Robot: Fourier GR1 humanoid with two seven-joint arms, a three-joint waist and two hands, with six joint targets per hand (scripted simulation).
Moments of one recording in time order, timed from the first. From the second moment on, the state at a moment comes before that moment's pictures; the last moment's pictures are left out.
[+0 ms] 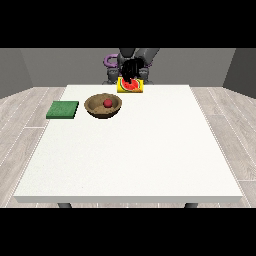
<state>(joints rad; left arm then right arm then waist) -1.02 0.06 -0.52 -0.34 -1.27 0.63 0.31 -0.24 -0.27 -0.23 -1.62 -0.32 0.15 0.17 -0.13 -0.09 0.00</state>
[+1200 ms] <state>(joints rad) -0.65 0.07 0.18 -0.90 0.01 0.28 -0.55 -0.20 -0.21 -0.23 -1.84 -0.31 0.07 0.15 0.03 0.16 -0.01</state>
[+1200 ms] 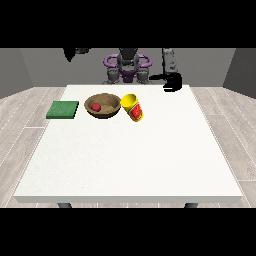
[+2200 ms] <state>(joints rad) -0.88 0.58 0.36 -0.88 0.27 -0.22 -0.35 -0.27 -0.09 -0.19 -1.53 -0.22 0.02 -0.06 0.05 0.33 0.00</state>
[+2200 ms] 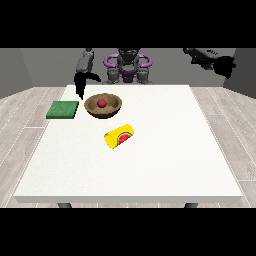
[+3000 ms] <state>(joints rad) -1.03 0.72 0.38 -0.98 0.34 -0.24 -0.12 -0.49 -0.16 -0.31 -0.96 -0.28 0.12 -0.26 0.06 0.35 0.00</state>
